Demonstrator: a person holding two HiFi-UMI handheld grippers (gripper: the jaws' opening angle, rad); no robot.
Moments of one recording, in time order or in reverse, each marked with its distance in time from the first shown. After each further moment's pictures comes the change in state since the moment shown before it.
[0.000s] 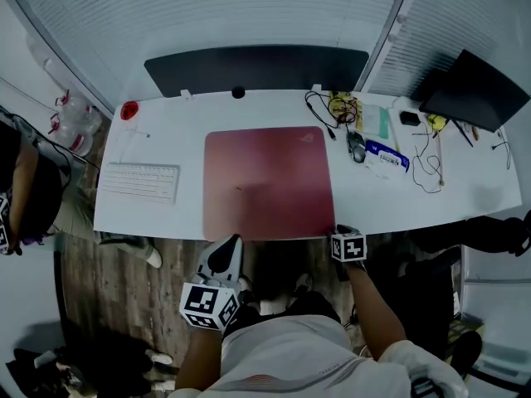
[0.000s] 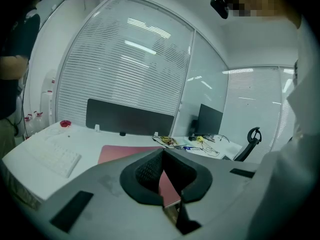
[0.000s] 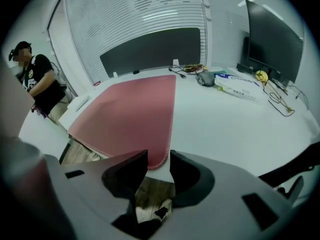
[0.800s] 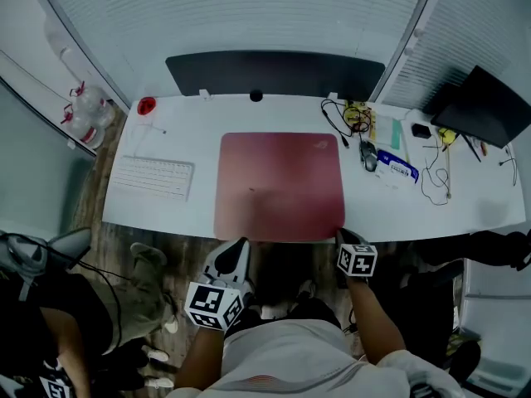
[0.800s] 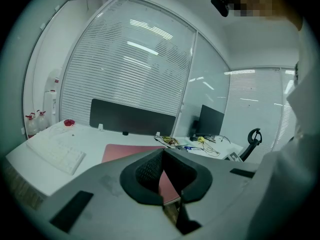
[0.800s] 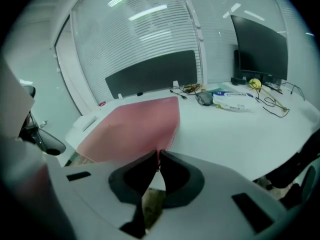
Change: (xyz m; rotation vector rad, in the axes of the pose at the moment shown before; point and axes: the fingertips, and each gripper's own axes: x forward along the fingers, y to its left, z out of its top) left arm -0.017 0.005 -0.005 -0.016 0.000 0.018; right arm -0.028 0.022 0.025 0.066 -0.219 0.038
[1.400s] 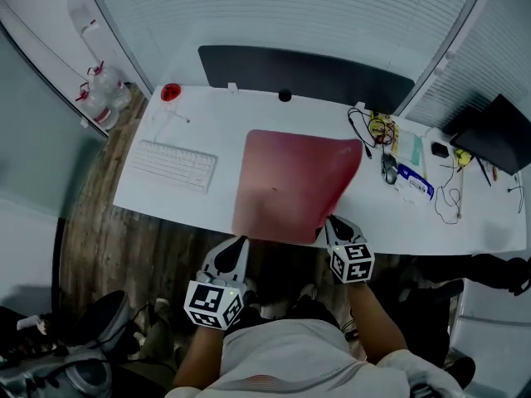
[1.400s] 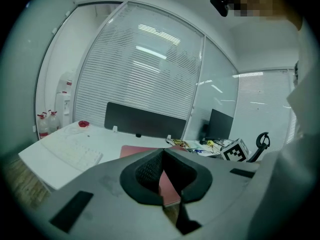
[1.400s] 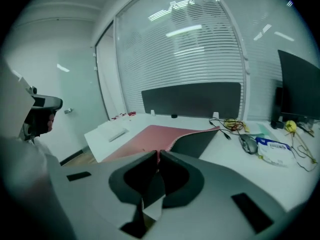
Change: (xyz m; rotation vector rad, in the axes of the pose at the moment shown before) left arm -0.033 0.050 0.004 -0.036 -0.038 0.089; right arm -0.011 0.135 0.093 -0.293 -0.194 0.192
